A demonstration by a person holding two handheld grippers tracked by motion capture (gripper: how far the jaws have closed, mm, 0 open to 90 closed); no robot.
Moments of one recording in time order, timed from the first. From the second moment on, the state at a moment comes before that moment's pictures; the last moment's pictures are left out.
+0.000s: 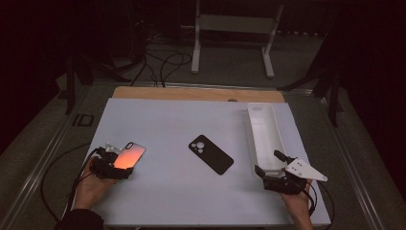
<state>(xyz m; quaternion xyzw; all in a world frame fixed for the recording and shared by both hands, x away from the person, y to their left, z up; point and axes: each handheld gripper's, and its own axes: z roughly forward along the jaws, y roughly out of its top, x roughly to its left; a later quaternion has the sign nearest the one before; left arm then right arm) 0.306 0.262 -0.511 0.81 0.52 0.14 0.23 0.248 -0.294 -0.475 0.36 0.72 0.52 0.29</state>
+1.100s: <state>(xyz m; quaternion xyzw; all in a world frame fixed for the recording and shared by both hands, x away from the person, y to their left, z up) 0.293 0.216 -0.446 0.80 0.45 0.18 0.36 0.254 -0.292 -0.462 0.36 0.72 0.54 0.27</state>
